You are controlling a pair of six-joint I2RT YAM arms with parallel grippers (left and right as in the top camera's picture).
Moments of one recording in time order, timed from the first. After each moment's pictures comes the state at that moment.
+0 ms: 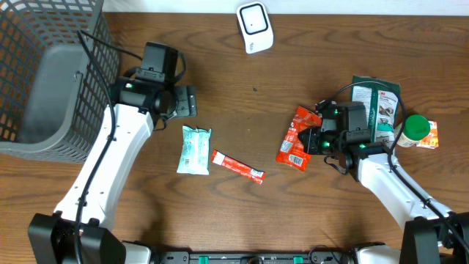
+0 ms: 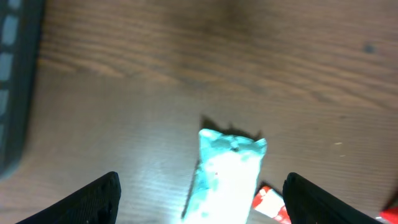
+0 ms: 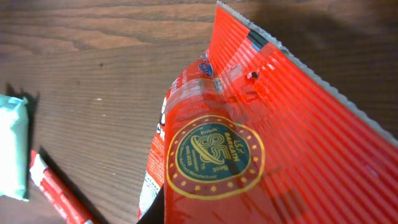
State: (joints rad) left arm -0.22 1.56 1.36 -0.97 -0.07 -0.32; right arm 0.17 1.46 0.69 -0.22 -0.32 0.28
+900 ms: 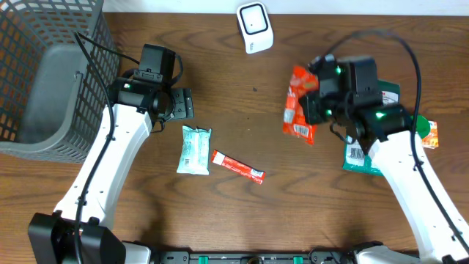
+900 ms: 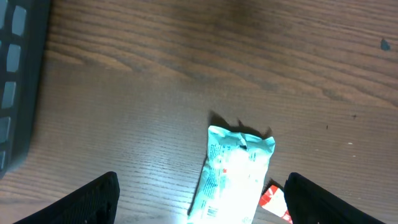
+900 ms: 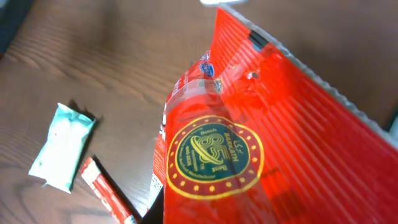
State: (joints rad) left arm -0.21 1.56 1.35 -0.98 -0.08 -0.33; right arm 0.27 1.41 1.25 -0.72 -0.19 0.06
